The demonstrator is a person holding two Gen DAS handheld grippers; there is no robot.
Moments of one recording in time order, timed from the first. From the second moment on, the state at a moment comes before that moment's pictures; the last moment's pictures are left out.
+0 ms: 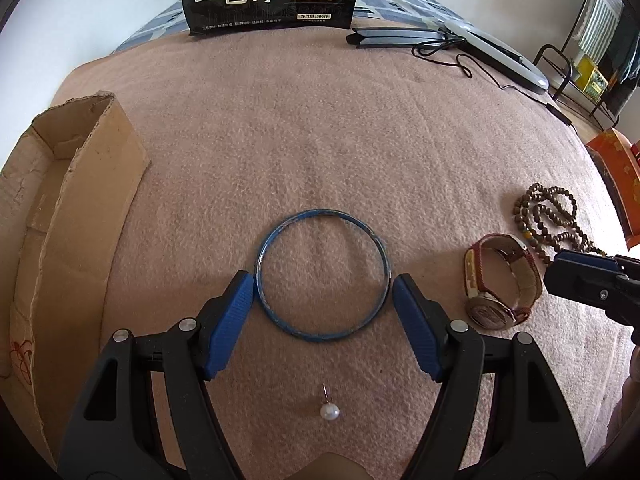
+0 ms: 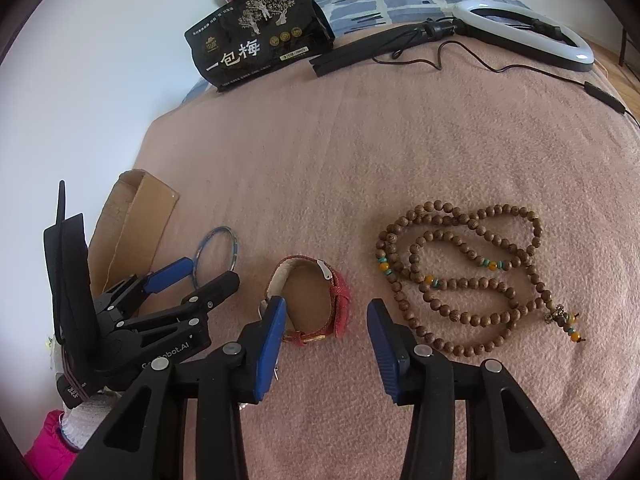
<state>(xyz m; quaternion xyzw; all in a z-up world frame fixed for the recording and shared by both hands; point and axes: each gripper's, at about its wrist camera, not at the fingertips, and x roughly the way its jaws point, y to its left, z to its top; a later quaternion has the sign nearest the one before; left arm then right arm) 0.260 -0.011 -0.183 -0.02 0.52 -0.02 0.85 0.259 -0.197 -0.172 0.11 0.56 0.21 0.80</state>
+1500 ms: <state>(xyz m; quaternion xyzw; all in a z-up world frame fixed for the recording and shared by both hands) 0.243 -0.008 -0.141 -0.03 0.46 -0.04 0.89 0.250 -0.188 -0.153 0.08 0.53 0.18 0.82</state>
